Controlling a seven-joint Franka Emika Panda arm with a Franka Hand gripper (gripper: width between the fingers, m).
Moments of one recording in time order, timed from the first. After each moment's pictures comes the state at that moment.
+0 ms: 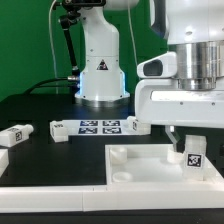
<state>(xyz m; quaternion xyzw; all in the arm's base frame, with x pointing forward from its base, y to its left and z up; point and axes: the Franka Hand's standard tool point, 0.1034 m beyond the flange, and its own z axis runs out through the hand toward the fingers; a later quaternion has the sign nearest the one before) 0.635 0.123 0.070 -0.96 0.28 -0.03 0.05</state>
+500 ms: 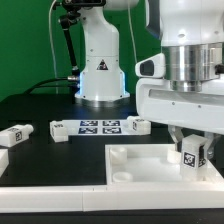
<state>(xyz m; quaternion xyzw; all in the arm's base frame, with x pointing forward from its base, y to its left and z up) 0.633 0.111 0.068 -0.87 0.48 -0.01 0.05</state>
